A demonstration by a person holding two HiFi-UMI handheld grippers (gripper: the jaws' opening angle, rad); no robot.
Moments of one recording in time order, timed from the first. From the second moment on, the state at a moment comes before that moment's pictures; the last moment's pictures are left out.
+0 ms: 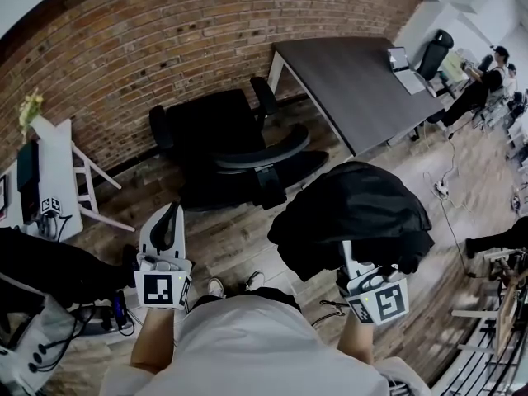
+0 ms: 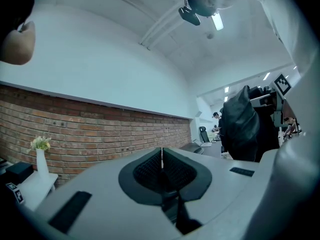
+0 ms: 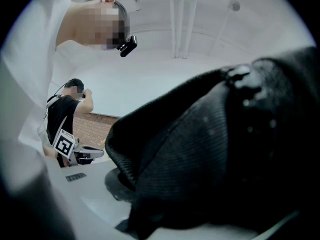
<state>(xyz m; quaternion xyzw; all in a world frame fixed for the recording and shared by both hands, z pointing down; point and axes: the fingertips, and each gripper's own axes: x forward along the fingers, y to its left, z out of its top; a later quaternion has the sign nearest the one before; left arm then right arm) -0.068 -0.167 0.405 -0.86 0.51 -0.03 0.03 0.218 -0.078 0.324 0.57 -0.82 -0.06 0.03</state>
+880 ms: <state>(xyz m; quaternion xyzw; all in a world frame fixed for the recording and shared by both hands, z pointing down) -0.101 -0.152 0.414 -0.85 0.52 0.00 0.00 0.159 -0.118 0.307 0.50 -0.85 -0.13 0.10</state>
